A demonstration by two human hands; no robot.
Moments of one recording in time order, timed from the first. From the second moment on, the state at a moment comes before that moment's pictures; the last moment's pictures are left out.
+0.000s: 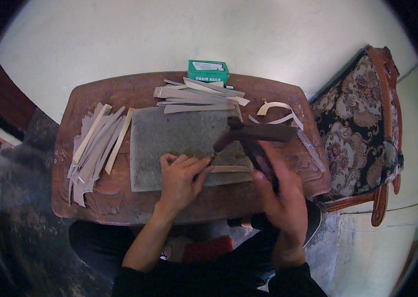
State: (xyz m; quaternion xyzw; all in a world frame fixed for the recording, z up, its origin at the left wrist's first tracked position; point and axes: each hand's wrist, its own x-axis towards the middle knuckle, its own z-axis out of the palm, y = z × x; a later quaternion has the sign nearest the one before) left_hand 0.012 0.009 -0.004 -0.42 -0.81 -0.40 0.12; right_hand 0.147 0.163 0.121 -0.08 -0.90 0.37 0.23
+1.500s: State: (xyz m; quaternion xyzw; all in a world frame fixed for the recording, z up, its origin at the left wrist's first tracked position) left_hand 0.007 0.012 -0.014 -0.32 -0.80 -0.50 0.00; right_hand 0.078 0.182 0.011 -0.19 -0.62 0.74 0.16
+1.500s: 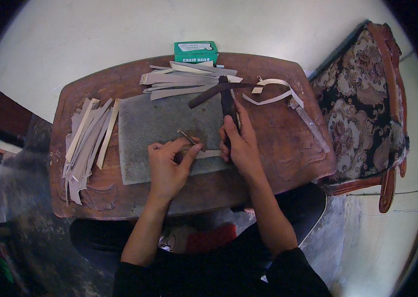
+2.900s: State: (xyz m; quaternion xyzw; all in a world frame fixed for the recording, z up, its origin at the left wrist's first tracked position) left_hand 0.014 0.019 -0.005 -0.43 -0.80 -0.38 0.15; right_hand 0.077 0.184 0.011 -0.19 -0.66 0.71 0.17
